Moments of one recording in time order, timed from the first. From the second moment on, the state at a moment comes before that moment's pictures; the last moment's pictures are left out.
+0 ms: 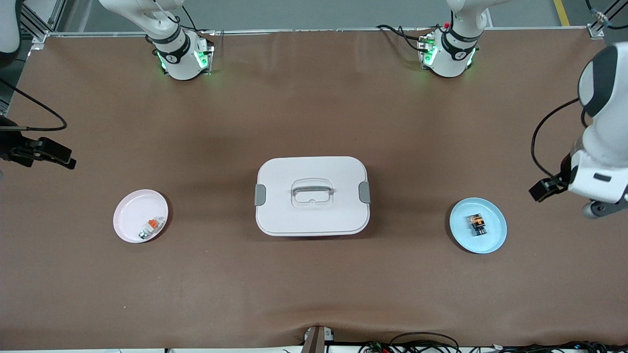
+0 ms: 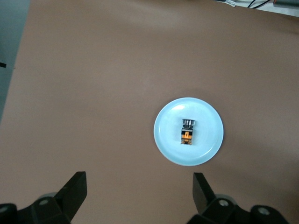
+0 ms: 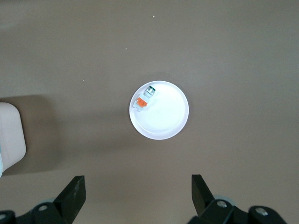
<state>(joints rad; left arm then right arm) 0.29 0.21 -0.44 -1.53 0.37 1.74 -0.51 0.04 0.14 -0.12 -1.43 0.02 1.59 0.02</state>
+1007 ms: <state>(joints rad) 0.00 0.01 -0.09 -1.52 0.11 1.60 -0.18 -0.06 0.04 -0.11 -1.43 0.02 1.50 0.02</state>
